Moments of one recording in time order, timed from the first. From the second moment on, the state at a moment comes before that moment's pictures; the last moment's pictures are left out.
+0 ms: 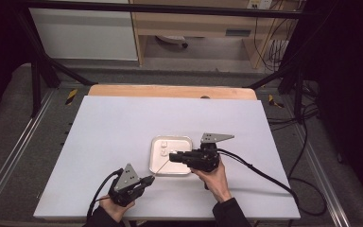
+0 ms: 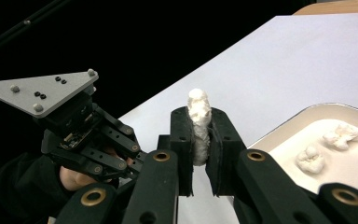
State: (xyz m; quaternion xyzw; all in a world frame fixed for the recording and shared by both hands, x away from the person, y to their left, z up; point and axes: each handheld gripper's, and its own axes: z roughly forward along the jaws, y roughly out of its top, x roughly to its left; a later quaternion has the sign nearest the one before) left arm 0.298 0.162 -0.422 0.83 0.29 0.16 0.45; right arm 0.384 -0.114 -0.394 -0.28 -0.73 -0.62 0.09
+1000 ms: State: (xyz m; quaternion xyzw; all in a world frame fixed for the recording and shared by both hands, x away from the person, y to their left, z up) left arm 0.300 0.160 -0.422 0.83 0.29 0.14 0.46; right arm 0.384 -0.113 -0.397 -0.27 -0.73 -0.62 0.09
